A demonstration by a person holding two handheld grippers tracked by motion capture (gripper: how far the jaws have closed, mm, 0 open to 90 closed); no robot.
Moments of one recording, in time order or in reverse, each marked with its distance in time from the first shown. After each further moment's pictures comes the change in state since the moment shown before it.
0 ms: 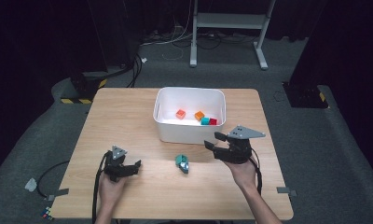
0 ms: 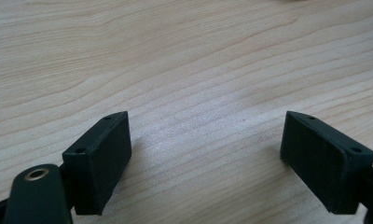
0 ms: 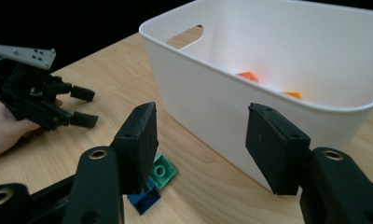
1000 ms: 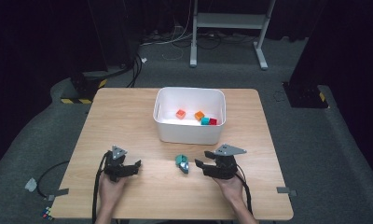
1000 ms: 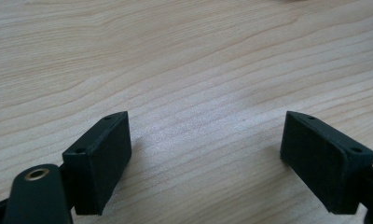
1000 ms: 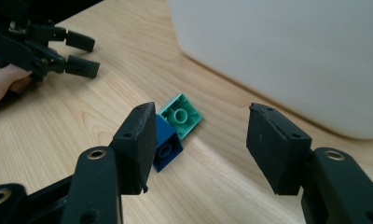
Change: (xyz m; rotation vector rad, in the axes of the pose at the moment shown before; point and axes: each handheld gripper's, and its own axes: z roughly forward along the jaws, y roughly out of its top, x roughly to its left) left arm 0.000 0.000 0.000 0.000 0.000 0.000; right arm 0.018 -0.066 0.042 0.105 0.034 0.049
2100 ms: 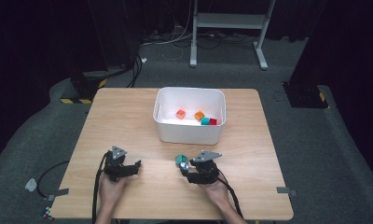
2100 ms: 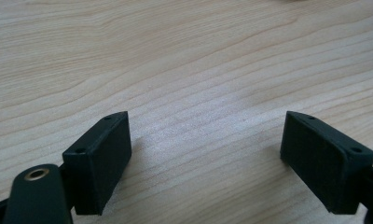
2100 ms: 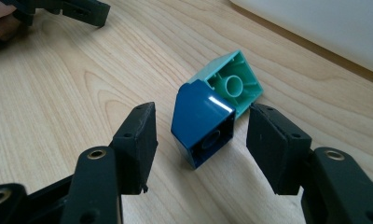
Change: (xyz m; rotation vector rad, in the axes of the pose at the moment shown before) left arm 0.000 0.000 0.000 0.000 0.000 0.000; right arm 0.025 -0.017 0.056 0.138 0.045 -0.076
